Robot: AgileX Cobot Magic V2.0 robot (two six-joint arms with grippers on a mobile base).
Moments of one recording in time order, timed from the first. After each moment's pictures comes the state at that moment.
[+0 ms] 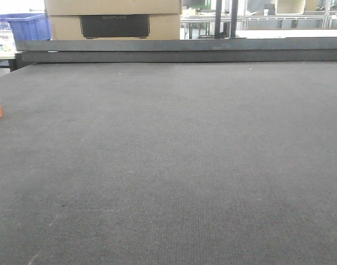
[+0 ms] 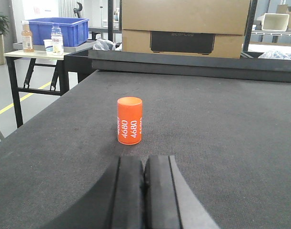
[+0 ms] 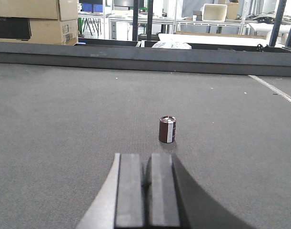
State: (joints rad) left arm -0.06 0.00 0.00 -0.01 0.08 0.00; right arm -0.05 0.00 0.00 0.16 0.11 -0.14
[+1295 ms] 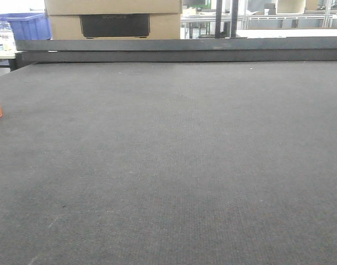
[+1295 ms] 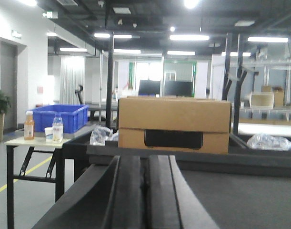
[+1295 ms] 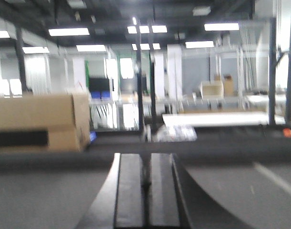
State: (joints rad) left arm -0.06 0.09 -0.42 0.00 0.15 0.00; right arm -0.05 0.00 -0.29 0.25 0.06 -0.14
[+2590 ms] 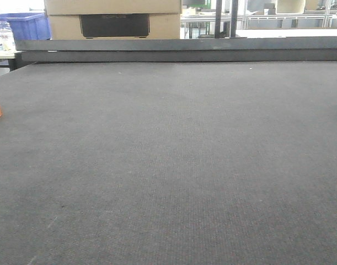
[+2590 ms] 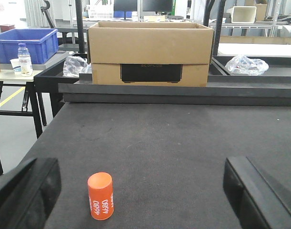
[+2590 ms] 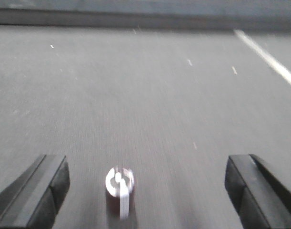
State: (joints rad) left arm -0.15 0.47 -0.68 0.01 0.34 0.00; right arm -0.17 1.46 -0.62 0.10 -0.51 -0.14
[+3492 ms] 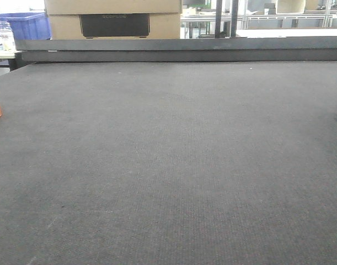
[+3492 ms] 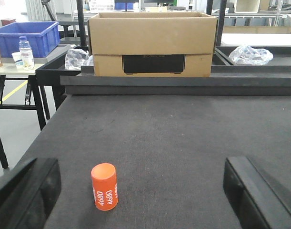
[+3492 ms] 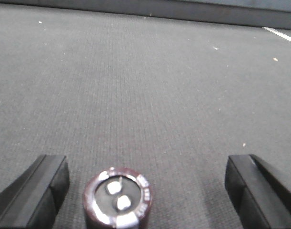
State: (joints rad) left arm -0.15 0.48 -0.66 0.03 0.34 0.00; right arm -0.17 2.02 -0.76 0.07 -0.96 -0.13
